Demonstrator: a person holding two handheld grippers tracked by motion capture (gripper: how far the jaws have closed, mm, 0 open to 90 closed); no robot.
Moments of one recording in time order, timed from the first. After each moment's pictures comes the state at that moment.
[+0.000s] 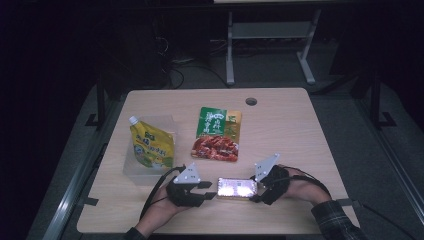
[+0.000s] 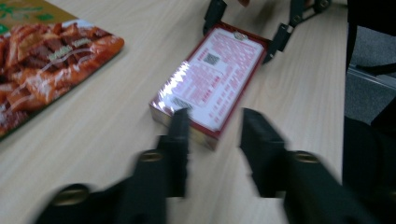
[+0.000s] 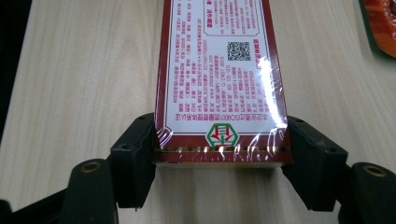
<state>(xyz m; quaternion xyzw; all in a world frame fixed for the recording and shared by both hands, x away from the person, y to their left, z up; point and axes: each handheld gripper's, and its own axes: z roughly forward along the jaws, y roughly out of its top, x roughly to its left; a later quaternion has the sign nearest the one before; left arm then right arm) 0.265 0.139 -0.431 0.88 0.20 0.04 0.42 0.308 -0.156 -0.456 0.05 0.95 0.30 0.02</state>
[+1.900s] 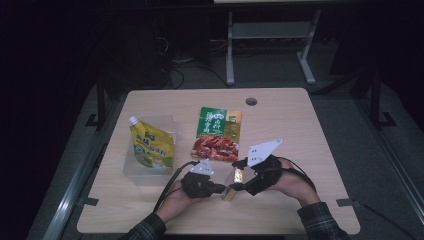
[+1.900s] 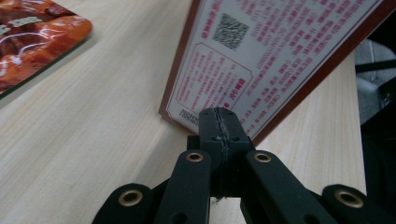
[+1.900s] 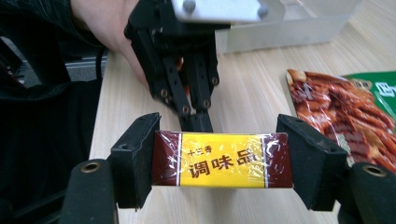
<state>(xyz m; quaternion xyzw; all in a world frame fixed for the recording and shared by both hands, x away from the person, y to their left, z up) 0.292 0.110 -0.458 0.89 0.20 -0.03 0.42 0.298 -0.122 -0.384 0.08 0.89 0.44 0.03</state>
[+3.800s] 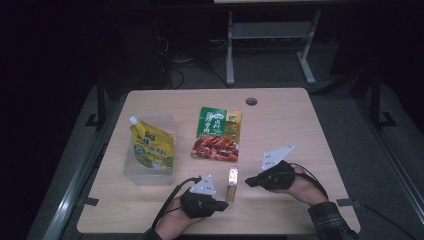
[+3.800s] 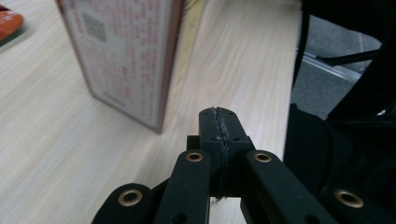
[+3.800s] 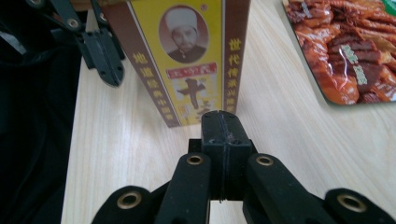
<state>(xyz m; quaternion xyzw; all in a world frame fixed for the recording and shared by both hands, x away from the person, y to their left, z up) 0.241 0.108 -0.442 0.89 0.19 -0.02 0.41 0.301 -0.163 -0.426 0.14 0.90 0.41 0.00</state>
